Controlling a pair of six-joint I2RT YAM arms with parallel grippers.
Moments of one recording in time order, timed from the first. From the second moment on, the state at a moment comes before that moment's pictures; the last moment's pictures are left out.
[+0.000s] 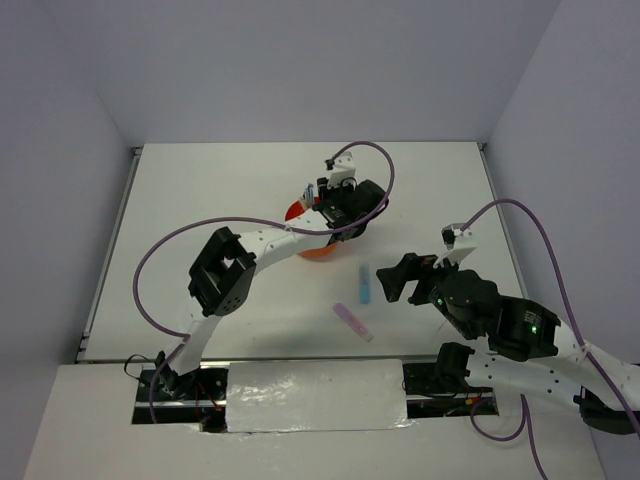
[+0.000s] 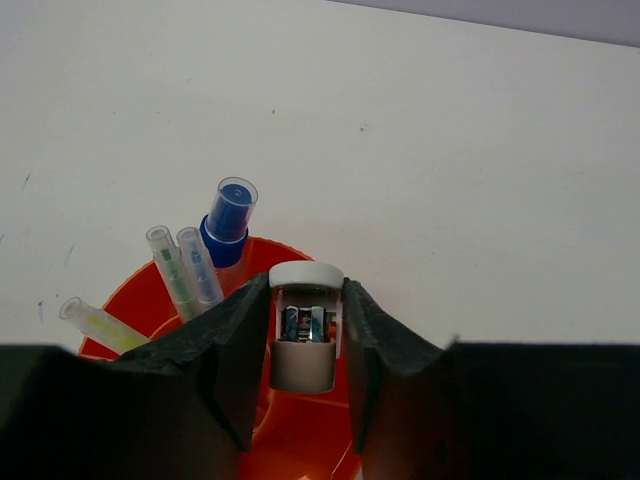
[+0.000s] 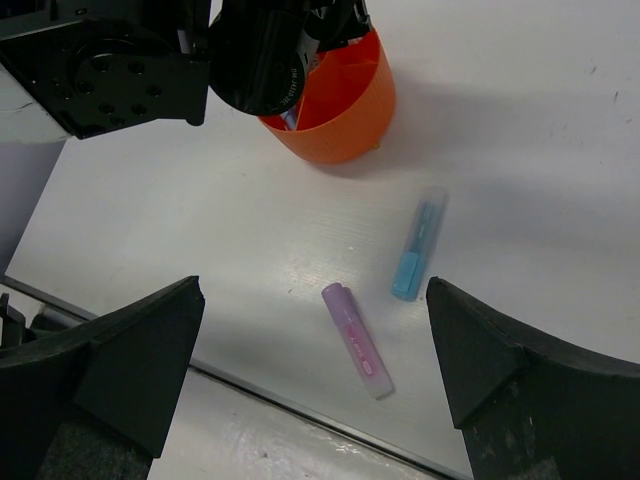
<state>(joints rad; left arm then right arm) -0.89 2.17 1.84 -0.40 -1.09 -0.66 1.14 0.53 0.88 -0.77 0.66 0.69</state>
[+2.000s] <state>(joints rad) -0.88 0.75 0.79 -0.66 -0.30 -0.57 1.00 1.40 0.68 -0.46 0.15 0.49</state>
